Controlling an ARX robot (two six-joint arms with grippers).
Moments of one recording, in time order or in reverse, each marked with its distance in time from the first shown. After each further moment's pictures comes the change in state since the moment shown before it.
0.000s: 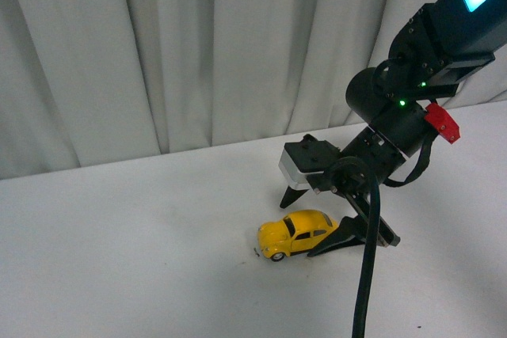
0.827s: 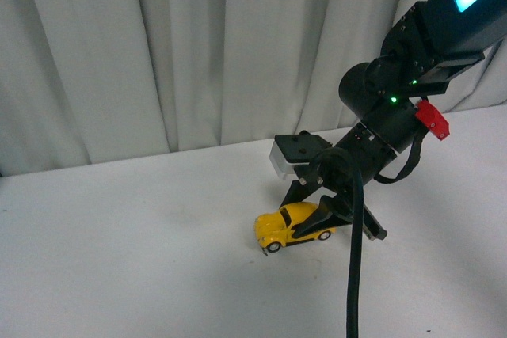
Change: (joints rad) left arm 0.000 0.000 0.000 0.000 0.000 0.000; right arm 0.046 0.034 0.068 0.005 -0.009 0.091
